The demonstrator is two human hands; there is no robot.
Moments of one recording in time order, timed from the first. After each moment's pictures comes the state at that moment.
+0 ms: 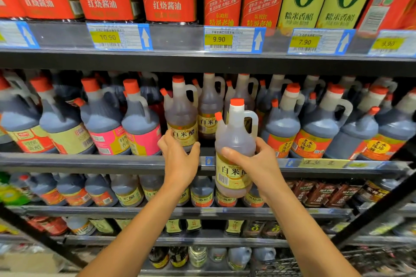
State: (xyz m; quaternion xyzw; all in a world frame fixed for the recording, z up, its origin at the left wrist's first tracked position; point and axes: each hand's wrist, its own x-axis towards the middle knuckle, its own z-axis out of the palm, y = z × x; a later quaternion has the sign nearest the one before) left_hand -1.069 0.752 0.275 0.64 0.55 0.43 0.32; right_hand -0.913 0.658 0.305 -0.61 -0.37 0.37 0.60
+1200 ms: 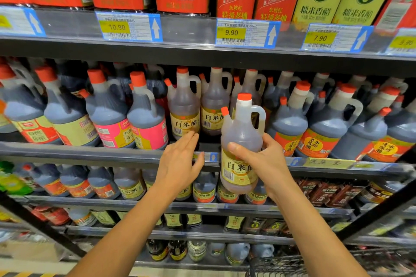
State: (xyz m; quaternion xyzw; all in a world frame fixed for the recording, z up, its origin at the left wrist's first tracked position) left_hand -1.099 0.770 0.244 0.86 0.44 0.26 0.00; right_hand -0.914 0.658 0.312 -0.61 -0.37 0.36 0.60
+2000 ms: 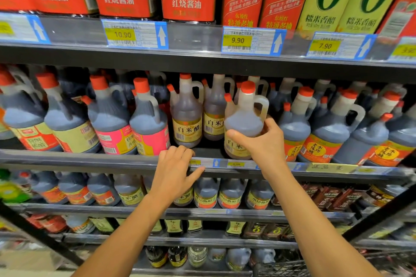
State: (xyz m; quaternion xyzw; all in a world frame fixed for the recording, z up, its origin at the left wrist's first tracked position) left_hand -1.121 0.784 0.226 0.87 0.42 0.25 -0.07; right_hand -0.909 0.701 0.323 -0.66 -0.42 0.20 0.59
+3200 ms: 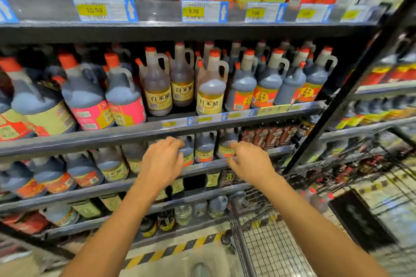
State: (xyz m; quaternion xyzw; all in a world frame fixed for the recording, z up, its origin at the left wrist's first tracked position) left_hand -1.155 0.689 0.255 0.92 0.34 0.17 0.05; right_hand -0.948 0.548 0.271 -0.82 -0.57 0.01 0.06
